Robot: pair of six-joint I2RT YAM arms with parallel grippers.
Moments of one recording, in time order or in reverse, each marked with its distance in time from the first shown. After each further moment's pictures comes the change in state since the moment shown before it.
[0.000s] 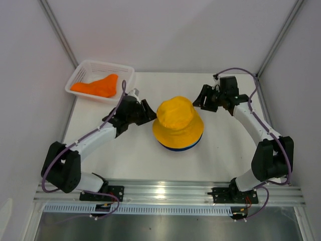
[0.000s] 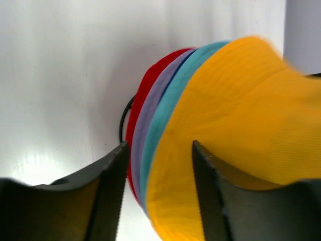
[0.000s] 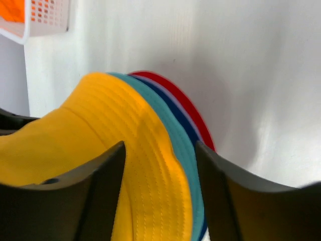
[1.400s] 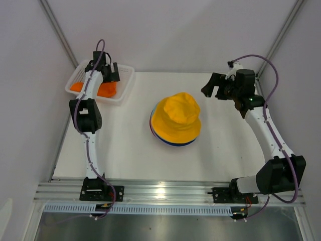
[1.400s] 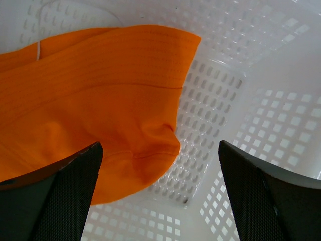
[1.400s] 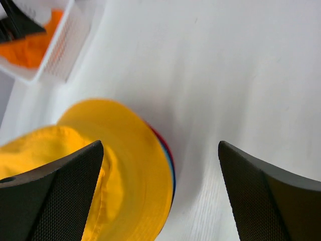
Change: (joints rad) left arm 0.532 0.962 1.382 -0.654 -0.212 0.660; right arm -0.066 -0.152 0.061 0.044 0.091 -0.211
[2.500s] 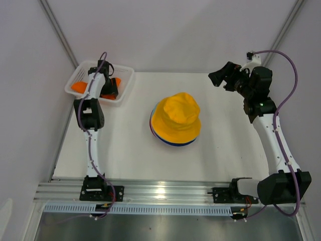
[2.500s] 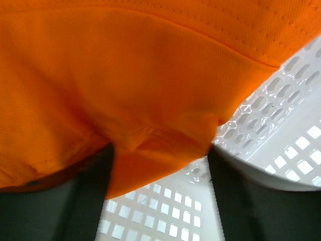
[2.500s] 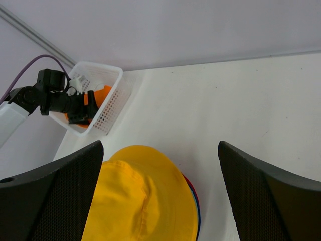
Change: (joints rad) left arm 0.008 0.172 0.138 -0.349 -0.068 -0.059; right arm -0.092 -0.118 0.015 0.206 -0.052 0.153
